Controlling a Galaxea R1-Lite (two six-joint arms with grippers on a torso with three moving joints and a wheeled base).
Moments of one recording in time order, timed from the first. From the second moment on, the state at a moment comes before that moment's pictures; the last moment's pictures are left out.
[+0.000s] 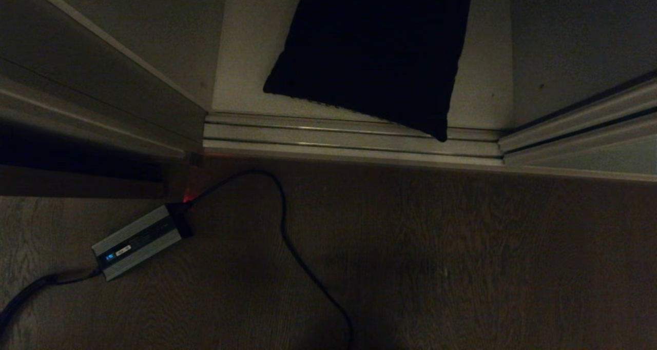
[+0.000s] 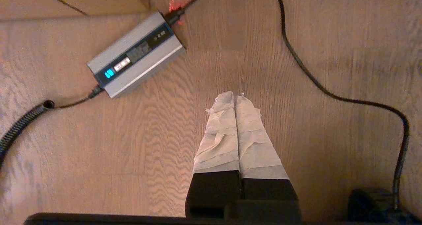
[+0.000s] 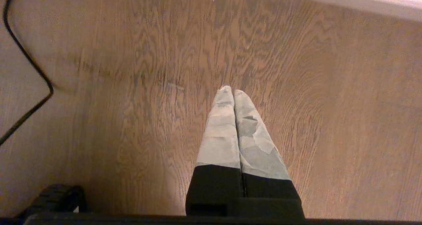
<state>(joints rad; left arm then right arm) -0.02 0.00 0.00 0.01 -0.03 0.10 0.00 0.00 0.00 0.01 0.02 -0.05</state>
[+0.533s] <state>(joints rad) -0.02 0.00 0.00 0.01 -0.03 0.09 0.00 0.00 0.00 0.01 0.02 -0.05</state>
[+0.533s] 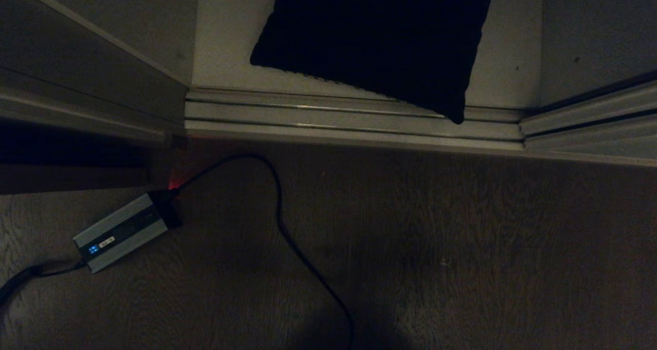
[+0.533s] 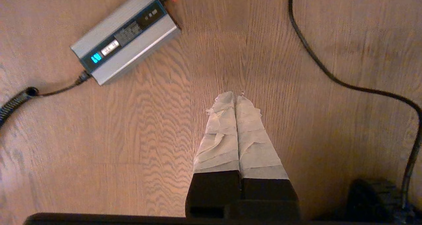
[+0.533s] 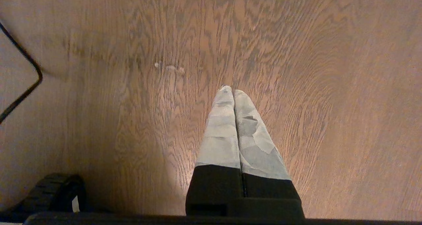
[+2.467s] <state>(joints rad) -0.11 0.89 -0.47 -0.27 -0.45 -0.35 0.00 0.00 0.00 0.01 0.02 -0.05</state>
